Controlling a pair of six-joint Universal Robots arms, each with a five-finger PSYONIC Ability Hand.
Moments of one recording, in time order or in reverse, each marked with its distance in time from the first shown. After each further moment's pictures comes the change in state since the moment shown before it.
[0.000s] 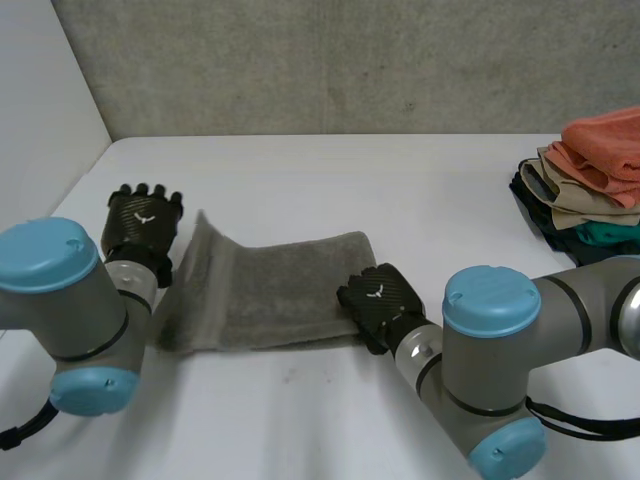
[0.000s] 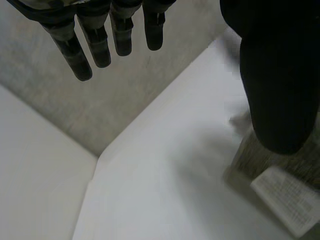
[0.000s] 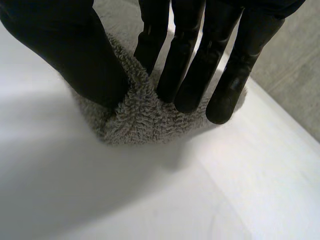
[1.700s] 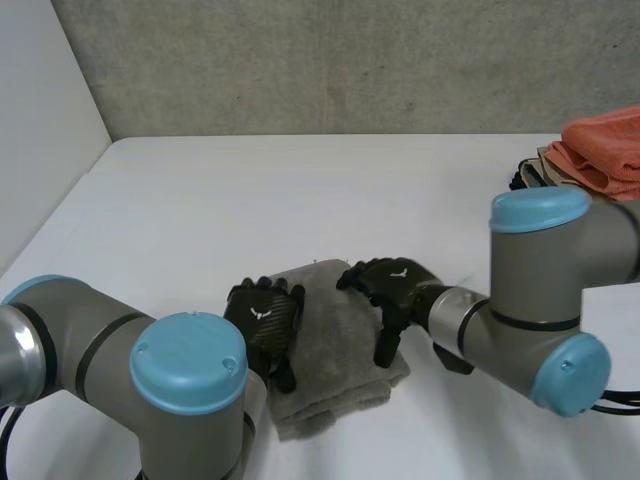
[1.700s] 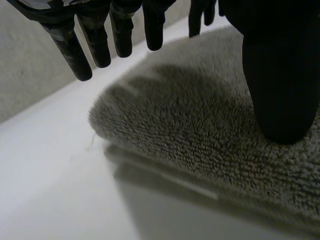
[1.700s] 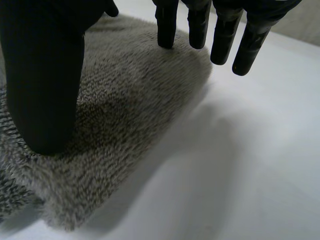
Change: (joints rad) left arm -0.469 -0.033 0.017 -0.233 -0.144 -0.378; right arm -0.165 -0.058 -0.162 0.427 -0.230 0.276; left_hand 0.004 0.017 0.002 0.003 0.004; right_hand -0.765 -0.954 -0.967 -0.950 -0.921
